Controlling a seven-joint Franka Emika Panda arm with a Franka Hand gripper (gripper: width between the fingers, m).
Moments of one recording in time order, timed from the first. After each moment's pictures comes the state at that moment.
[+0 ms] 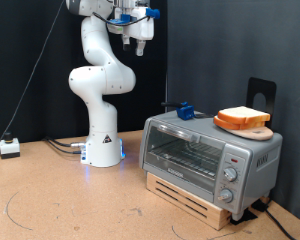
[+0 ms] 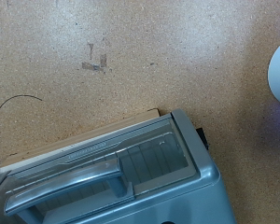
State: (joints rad) arm -0.04 -0.77 0.02 -2.34 0.03 1.55 2.31
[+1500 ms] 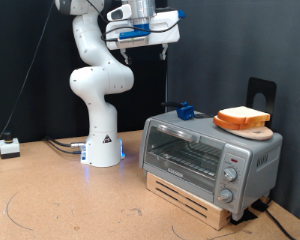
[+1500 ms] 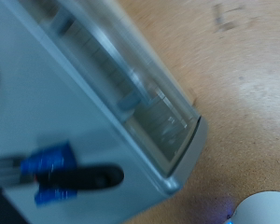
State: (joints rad) arm 0.20 -0.75 -0.19 -2.39 0.13 1.68 1.10
